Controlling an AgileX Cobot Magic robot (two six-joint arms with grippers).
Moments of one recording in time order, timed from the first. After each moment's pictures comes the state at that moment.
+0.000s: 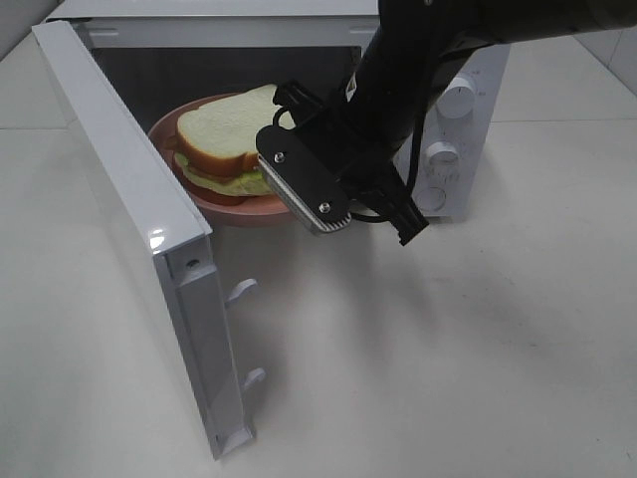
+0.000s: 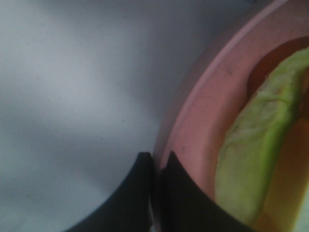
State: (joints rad) left arm -0.03 -0.01 -0.49 -0.07 1.04 0.06; right arm 0.65 1.86 -1.34 0.08 0.62 -1.73
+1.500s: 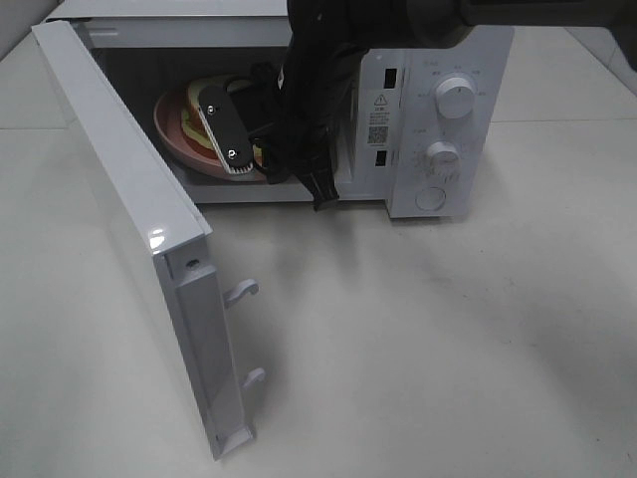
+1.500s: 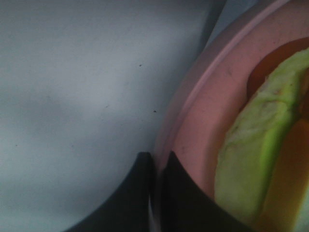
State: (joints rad) left arm -0.03 -0.01 -0.49 -0.07 1.04 0.06; right arm 0.65 2.21 -1.80 -0.04 0.70 -1.37
